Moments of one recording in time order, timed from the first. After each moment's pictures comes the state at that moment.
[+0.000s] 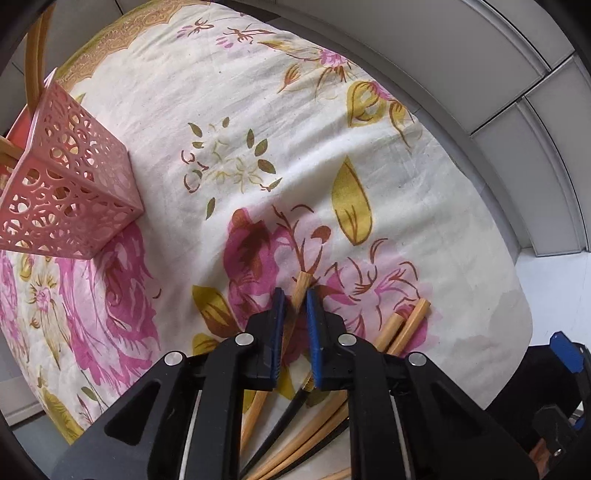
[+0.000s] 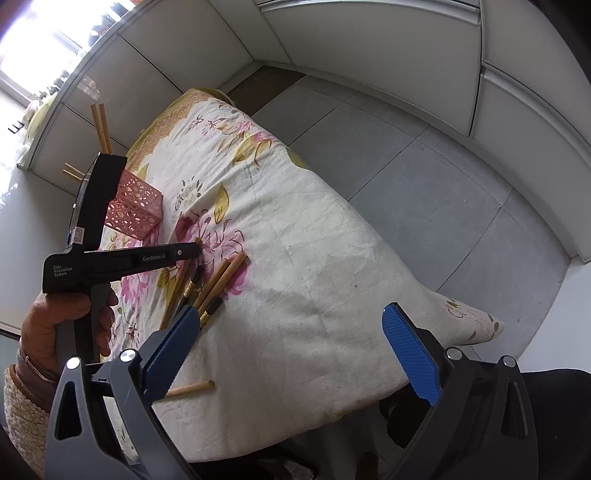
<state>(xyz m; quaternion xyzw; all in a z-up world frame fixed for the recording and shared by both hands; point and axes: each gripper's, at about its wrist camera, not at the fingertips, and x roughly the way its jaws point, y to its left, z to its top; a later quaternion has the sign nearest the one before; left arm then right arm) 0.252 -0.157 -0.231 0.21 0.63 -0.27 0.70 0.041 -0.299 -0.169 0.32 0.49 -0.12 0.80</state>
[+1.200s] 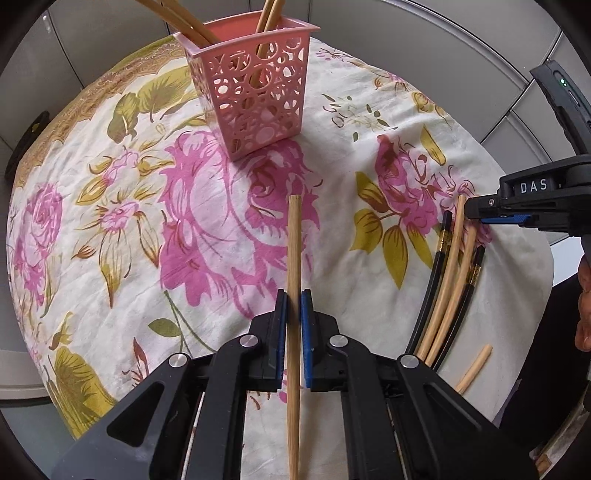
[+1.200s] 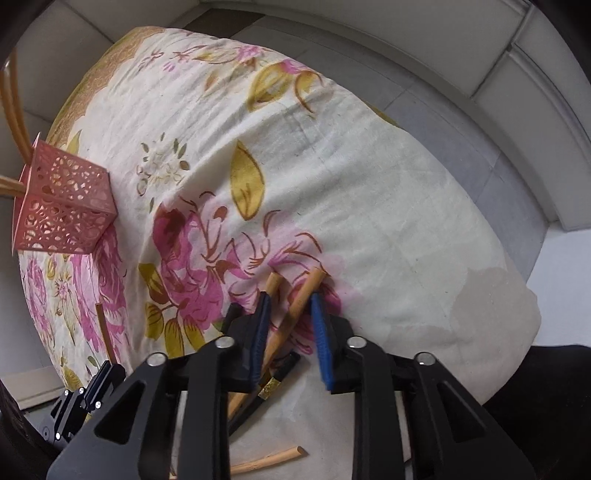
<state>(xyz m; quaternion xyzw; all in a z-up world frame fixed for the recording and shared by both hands) 0.224 0.015 -0.205 0.18 0.55 -0.28 0.76 0.183 -0.224 -0.218 0.29 0.62 -0.21 0.70</state>
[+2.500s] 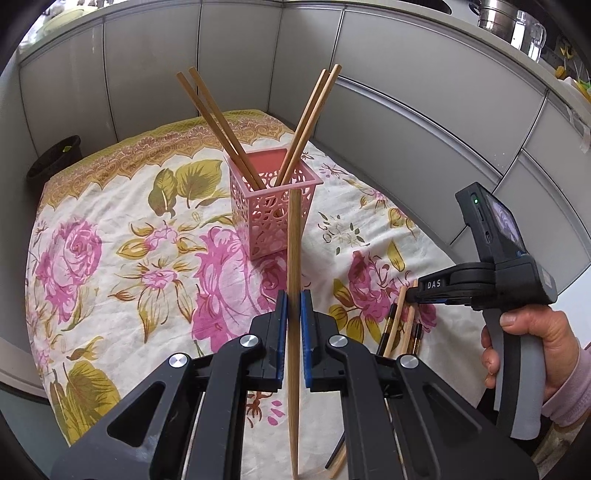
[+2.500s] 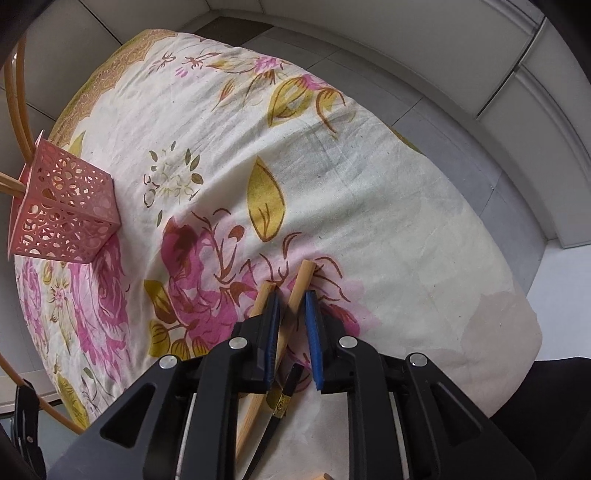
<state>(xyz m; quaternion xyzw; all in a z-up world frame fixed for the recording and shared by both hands) 0.206 0.012 -0.127 0.06 0.43 -0.30 0.85 0.195 -0.217 -0.218 0.28 0.60 -0.23 0.72</state>
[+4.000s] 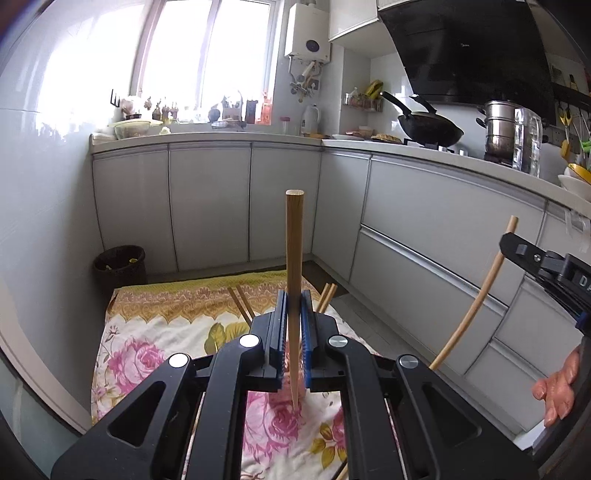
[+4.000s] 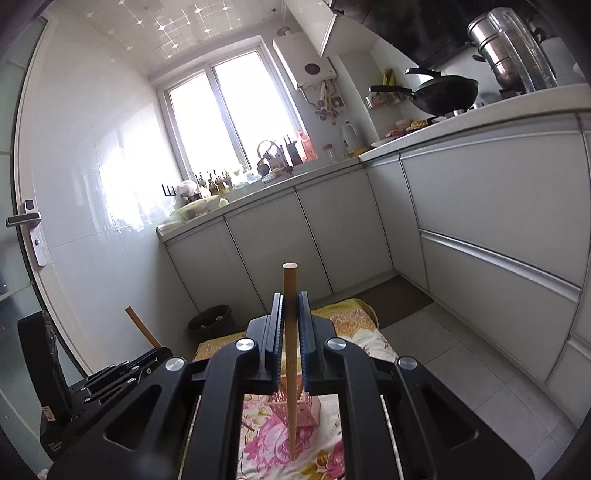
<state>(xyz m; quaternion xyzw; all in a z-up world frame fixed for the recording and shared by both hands) 0.161 0.000 0.042 0.00 0.19 -0.19 0.96 0.090 -0.232 0.076 0.18 0.11 0.02 0.98</state>
